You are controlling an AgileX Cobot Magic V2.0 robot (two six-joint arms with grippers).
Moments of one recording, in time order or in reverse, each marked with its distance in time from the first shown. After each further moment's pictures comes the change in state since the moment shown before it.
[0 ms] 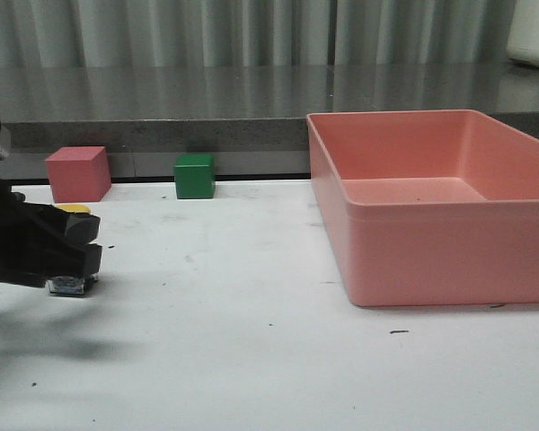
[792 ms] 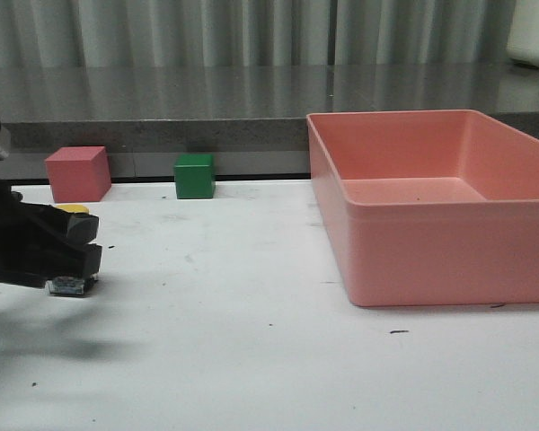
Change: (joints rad) left arm 0.000 0.000 0.000 0.000 0.000 0.000; right arm 0.000 0.000 0.000 0.000 0.000 0.000
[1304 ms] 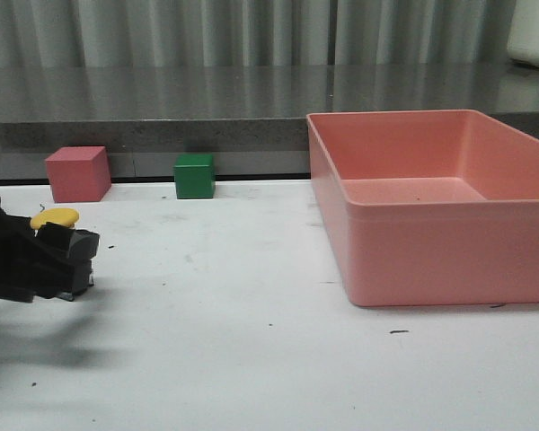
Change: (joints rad) left arm 0.000 0.002 0.030 -0.017 0.004 0.000; right arm 0.000 0.000 0.000 0.000 0.000 0.000
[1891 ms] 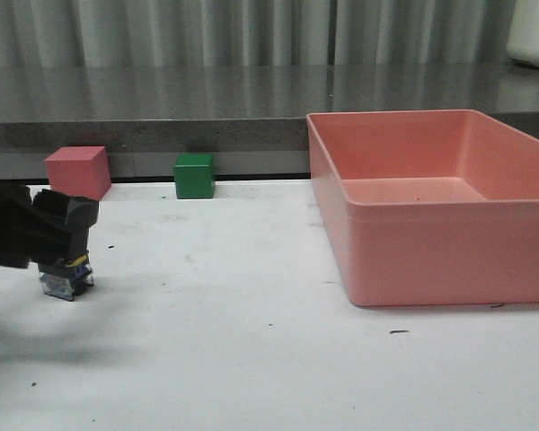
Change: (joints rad) left arm 0.000 -0.093 0.001 0.000 0.003 0.000; right arm 0.000 0.000 0.000 0.000 0.000 0.000
